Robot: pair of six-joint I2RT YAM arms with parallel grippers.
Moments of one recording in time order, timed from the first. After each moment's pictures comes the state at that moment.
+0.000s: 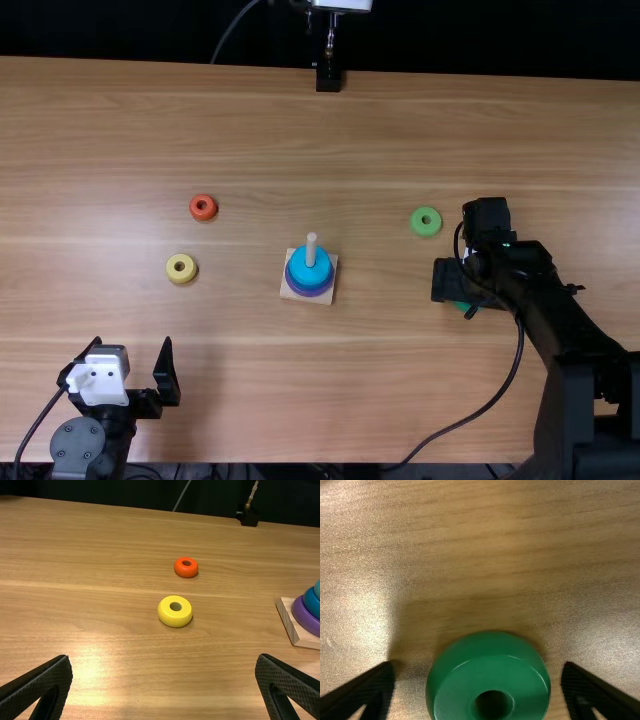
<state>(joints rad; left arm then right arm) -0.07 0.01 0.11 -0.40 -0.01 -0.14 0.06 1.82 1.10 -0.66 0.12 0.15</state>
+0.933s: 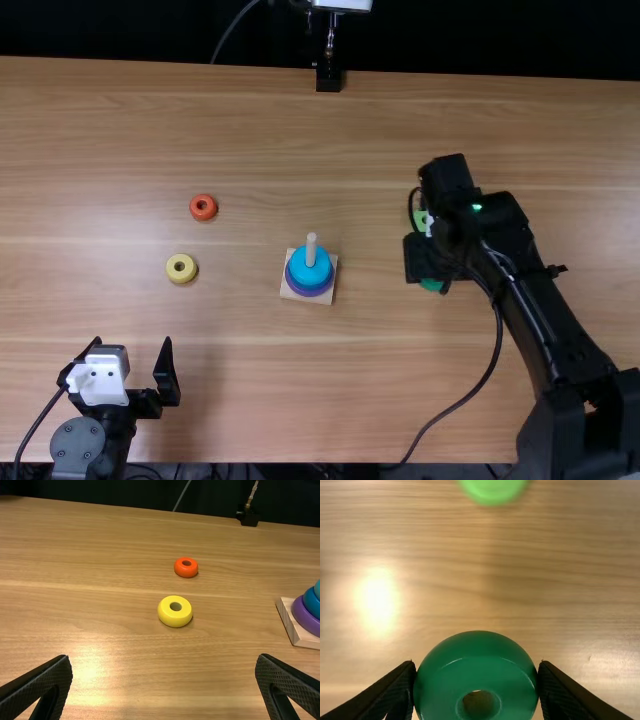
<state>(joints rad) -0.07 0.01 0.11 -0.40 -0.01 -0.14 0.26 1.82 1.51 -1.10 0.08 0.15</state>
